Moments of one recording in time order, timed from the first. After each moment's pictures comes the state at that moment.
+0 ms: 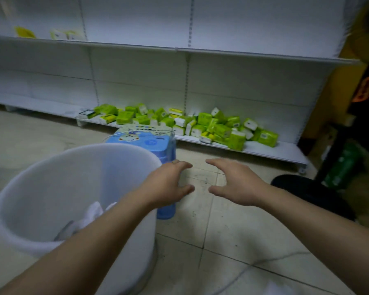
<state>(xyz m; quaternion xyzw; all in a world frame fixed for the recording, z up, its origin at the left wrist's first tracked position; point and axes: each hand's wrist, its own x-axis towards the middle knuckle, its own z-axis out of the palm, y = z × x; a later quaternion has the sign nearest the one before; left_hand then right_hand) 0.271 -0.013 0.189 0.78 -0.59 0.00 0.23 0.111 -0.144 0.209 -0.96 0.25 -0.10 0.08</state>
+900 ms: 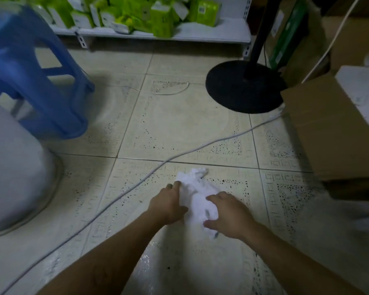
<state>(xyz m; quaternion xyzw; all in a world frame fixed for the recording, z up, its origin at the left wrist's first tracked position) -0.032 -0.118 -0.114 0.80 -0.53 -0.29 0.01 -0.216 -0.180 -0.099 -0.84 0.45 0.12 0.28</state>
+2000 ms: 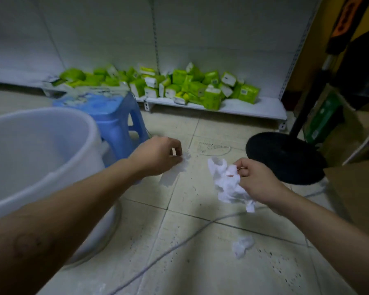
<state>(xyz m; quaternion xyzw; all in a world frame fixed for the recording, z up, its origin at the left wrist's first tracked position) 0.170 -0.125 0.151 0.78 -0.60 -0.06 0.15 -0.068 -0.236 0.117 -0.78 0.39 -0.18 0.46</state>
